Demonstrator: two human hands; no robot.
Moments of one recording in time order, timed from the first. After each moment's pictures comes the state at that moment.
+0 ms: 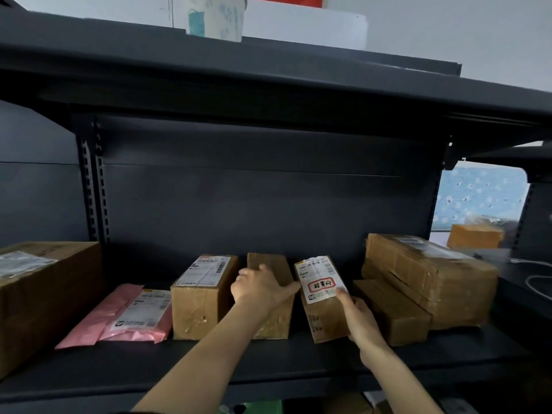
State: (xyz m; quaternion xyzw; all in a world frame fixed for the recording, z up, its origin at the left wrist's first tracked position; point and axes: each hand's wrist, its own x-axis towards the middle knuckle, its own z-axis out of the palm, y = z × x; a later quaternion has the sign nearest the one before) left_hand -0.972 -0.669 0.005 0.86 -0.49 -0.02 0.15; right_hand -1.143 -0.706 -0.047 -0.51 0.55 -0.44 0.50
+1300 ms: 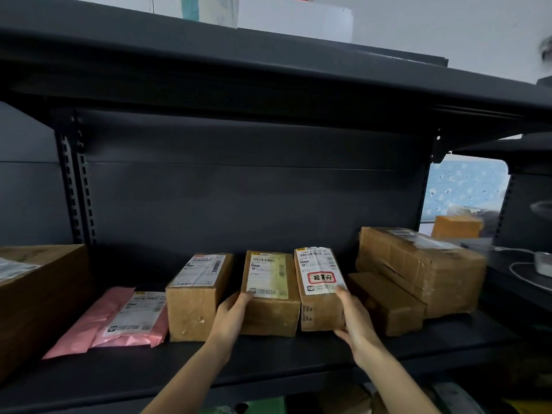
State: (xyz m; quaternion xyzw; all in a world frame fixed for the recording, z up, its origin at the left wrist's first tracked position) left_hand -0.930 -0.630 -0.061 0.56 -0.34 -0.42 0.62; right_hand -1.134 -0.700 -0.060 -0.45 0.50 -0.48 0.55
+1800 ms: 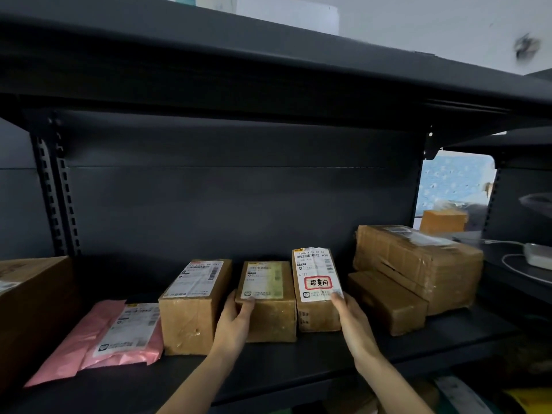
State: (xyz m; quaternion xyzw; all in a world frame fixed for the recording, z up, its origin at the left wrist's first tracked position) left_hand -0.927 -0.639 -0.063 0.58 -0.42 -0.35 0.60; right_hand -1.123 -0.697 -0.068 -0.51 0.52 -0.48 0.49
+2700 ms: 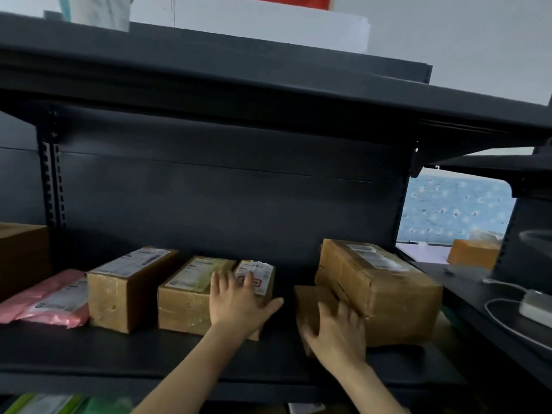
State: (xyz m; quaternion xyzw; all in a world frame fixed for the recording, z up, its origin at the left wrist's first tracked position) left_hand -1.086 -0.702 -0.028 0.84 -0.50 0.10 0.18; right_hand -1.257 -0.751 -0.041 -0.80 0.58 -0.15 0.02
